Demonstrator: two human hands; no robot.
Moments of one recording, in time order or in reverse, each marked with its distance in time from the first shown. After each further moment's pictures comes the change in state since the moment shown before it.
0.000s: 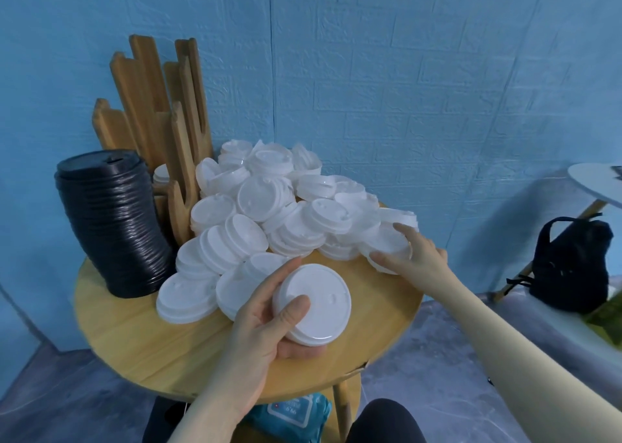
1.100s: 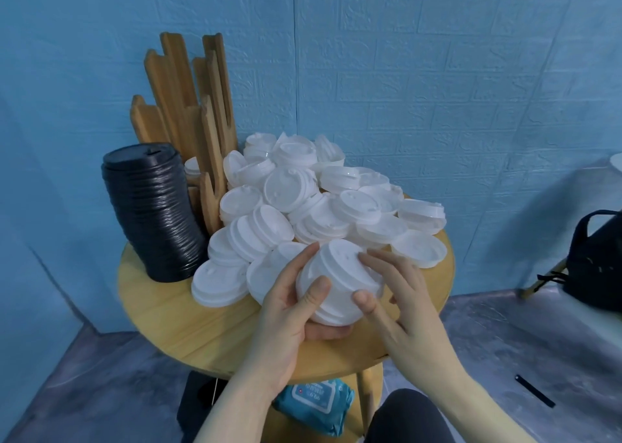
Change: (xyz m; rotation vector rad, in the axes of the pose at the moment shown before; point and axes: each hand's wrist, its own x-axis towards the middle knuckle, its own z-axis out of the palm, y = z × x) left_hand -0.004 0.008 0.004 -0.092 0.043 -0.019; right_hand -0.120 -0.063 0.035 0.346 0.075 -0.439
